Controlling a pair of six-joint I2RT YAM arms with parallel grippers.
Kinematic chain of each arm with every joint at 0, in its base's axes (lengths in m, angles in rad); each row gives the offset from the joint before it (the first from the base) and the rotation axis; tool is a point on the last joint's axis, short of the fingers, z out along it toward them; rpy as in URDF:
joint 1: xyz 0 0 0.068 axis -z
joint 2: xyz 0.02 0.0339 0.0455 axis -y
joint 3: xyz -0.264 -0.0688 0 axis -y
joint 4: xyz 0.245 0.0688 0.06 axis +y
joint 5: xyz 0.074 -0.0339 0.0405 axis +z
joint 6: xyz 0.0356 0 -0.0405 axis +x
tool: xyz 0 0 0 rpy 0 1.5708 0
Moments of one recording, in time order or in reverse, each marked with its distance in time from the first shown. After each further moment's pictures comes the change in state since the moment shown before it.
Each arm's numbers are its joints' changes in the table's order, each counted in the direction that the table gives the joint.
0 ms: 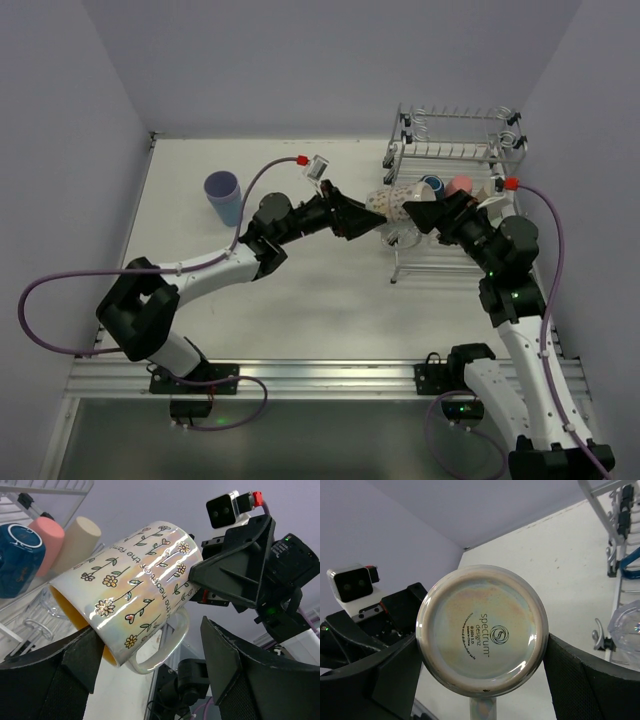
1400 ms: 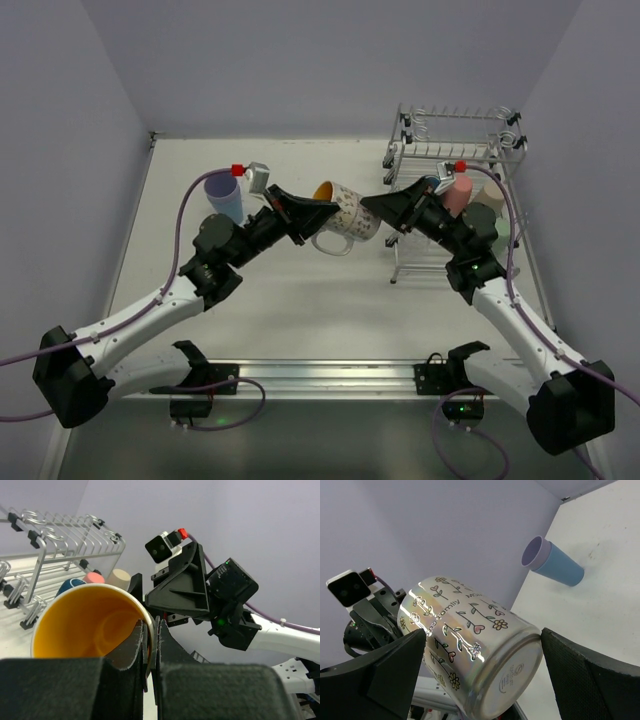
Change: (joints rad) left arm 0.003 0.472 -0.135 0.225 0.236 0.208; right arm -0.214 -0.293 -0.092 -0.586 0.201 0.360
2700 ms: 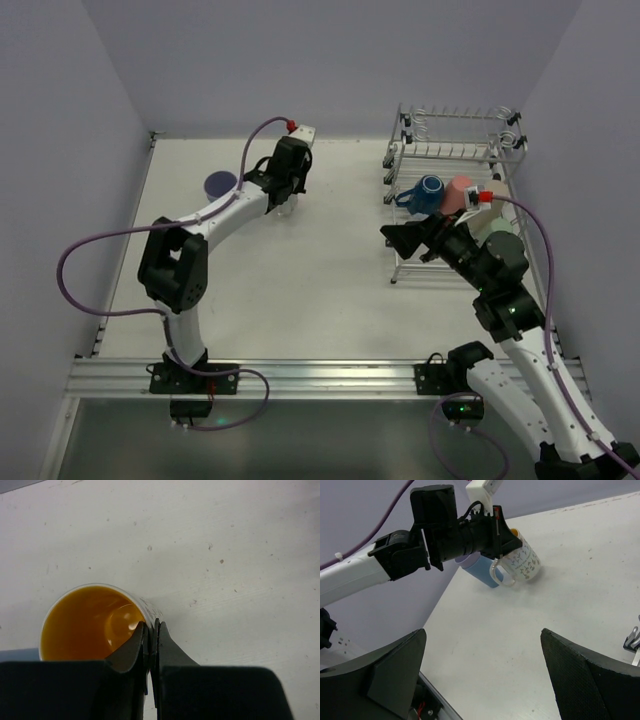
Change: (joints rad) left arm -0.241 -0.789 0.686 0.829 0.516 0.539; right arm -0.030 0.360 0.044 0.578 -0.248 -0.473
